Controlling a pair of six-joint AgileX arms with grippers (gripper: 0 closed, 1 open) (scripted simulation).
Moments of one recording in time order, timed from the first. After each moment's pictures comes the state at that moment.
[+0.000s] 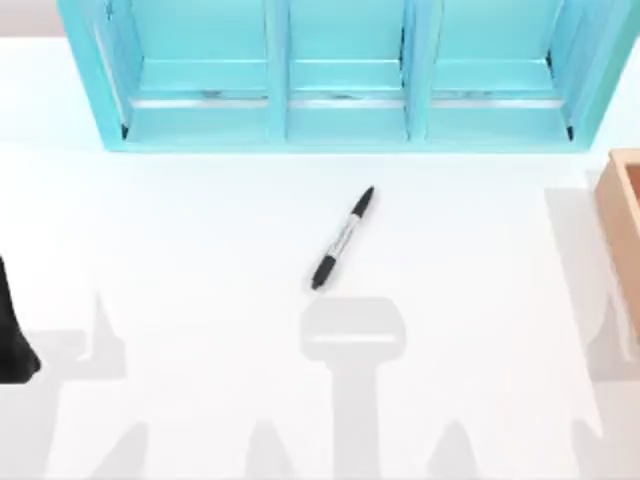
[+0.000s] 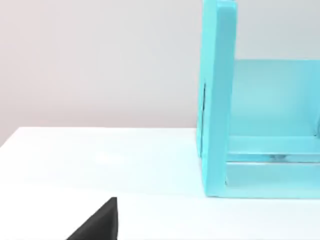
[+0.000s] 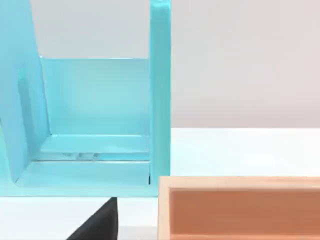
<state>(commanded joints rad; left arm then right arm) 0.00 0.00 0.00 0.00 0.00 0.00 0.00 0.00 0.00 0.00 0.00 0.00</state>
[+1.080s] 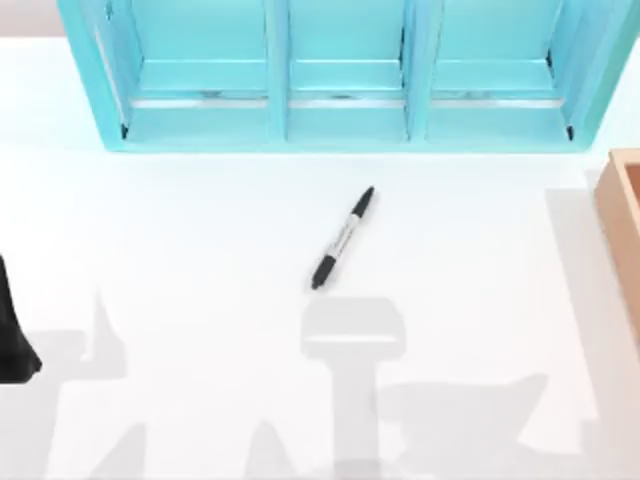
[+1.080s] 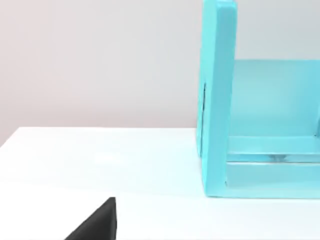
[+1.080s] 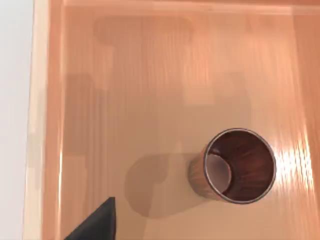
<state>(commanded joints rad) 0.00 0.00 0.00 0.00 0.00 0.00 -0.22 1.06 0.91 -0.78 0.00 -0.21</state>
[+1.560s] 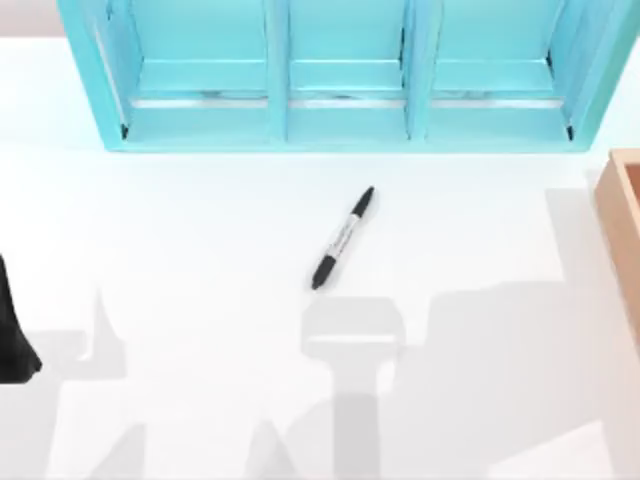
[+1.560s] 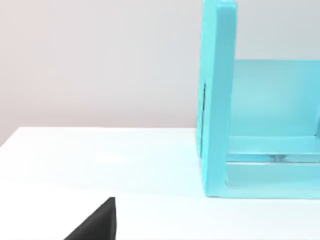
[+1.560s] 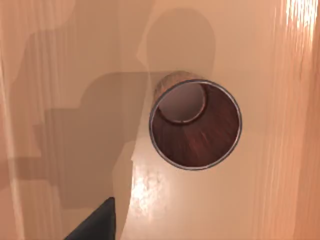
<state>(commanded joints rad) 0.00 0.00 0.00 0.00 0.00 0.00 -0.34 1.64 1.42 -1.21 0.00 -0.32</state>
